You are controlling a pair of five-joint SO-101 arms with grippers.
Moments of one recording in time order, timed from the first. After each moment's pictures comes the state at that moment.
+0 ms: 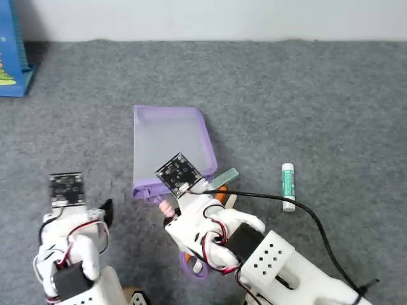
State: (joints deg) left arm -27.5 -102.7 86.5 72.7 -12.8; right arm -52.0 -50.7 58.7 51.8 -9.0
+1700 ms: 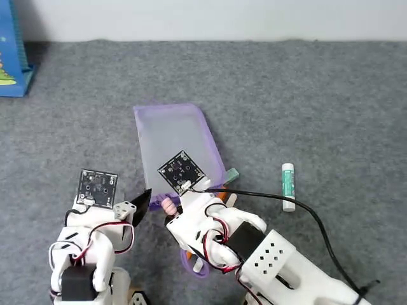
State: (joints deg) left arm -5.8 -103.1 81.5 70.1 -6.5; right arm -51.3 -50.7 58.7 51.9 -9.0
